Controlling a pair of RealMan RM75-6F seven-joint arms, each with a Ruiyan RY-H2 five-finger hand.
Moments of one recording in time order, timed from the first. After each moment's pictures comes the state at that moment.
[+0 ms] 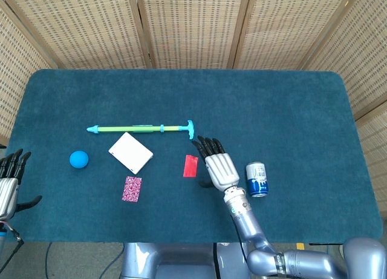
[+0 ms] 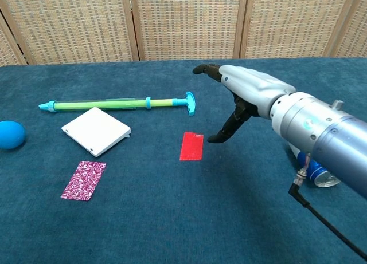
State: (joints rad) left arm -0.11 -1.14 -0.07 -1.62 1.40 1.44 0.16; right arm 0.67 -1.80 0.29 -1.60 -1.08 1.14 -0.52
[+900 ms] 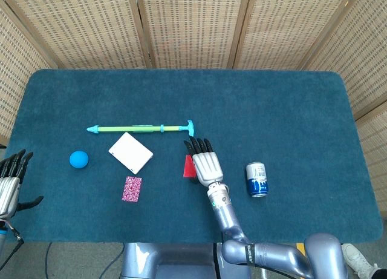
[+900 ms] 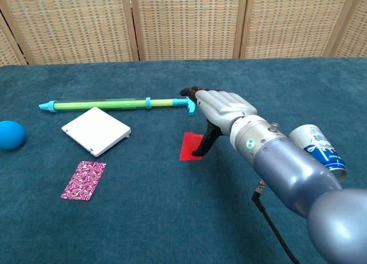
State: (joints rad) left arm -0.12 -1.14 -0.06 -1.61 1.39 1.40 0.12; right arm 0.79 -2.04 0.34 -1.26 -0.98 1.12 -0.59
